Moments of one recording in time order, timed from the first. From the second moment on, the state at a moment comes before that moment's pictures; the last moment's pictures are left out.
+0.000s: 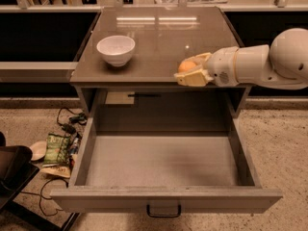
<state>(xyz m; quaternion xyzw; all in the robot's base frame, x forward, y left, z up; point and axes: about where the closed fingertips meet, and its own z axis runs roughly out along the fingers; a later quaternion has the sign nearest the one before) 0.615 -0.095 0.878 -0.46 0.70 0.23 0.49</state>
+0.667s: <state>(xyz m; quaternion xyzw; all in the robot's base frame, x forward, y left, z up) 0.597 -0.089 0.857 -0.48 0.69 0.24 0.49</state>
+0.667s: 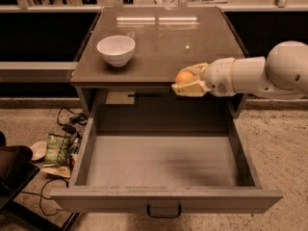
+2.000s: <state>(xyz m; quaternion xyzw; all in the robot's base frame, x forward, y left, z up) 0.549 -0.060 0.652 -0.43 0.72 0.34 0.43</state>
